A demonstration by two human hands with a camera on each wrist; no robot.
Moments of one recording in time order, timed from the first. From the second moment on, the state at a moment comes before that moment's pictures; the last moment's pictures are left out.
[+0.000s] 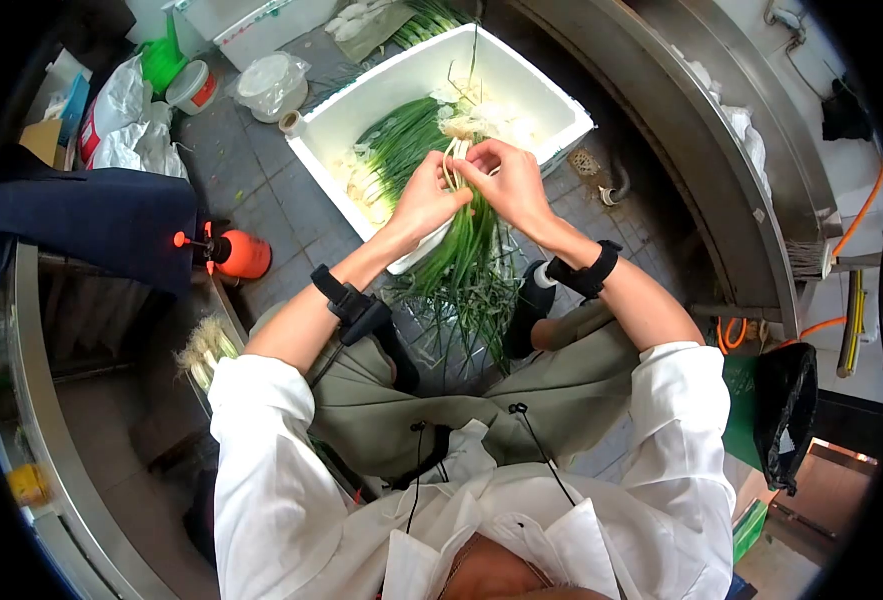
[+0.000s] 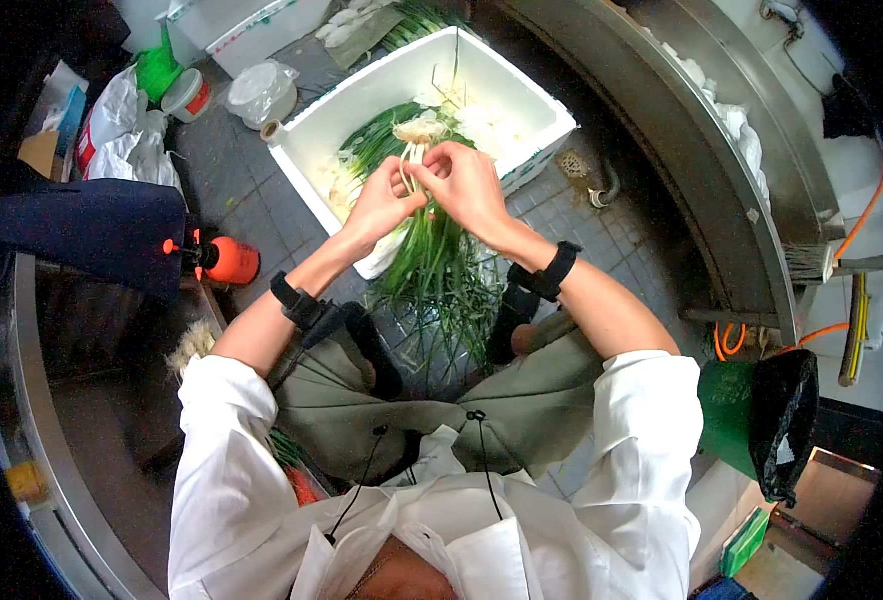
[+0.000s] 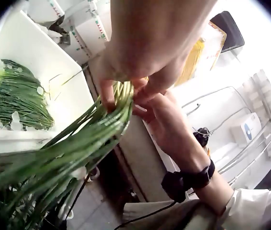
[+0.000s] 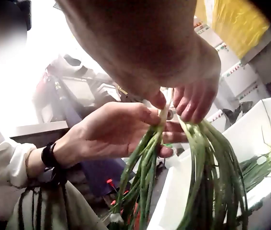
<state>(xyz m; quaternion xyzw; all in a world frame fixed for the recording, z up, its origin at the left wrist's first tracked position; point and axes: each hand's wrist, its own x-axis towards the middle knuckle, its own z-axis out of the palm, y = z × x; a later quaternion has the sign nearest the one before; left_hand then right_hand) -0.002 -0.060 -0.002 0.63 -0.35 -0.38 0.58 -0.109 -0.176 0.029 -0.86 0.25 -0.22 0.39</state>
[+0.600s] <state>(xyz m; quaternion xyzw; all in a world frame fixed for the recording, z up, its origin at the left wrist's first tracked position) 0.010 -0.060 0.002 0.63 -0.35 -0.43 0.54 -0.113 -0.185 0.021 -0.70 0.28 -0.14 0.64</state>
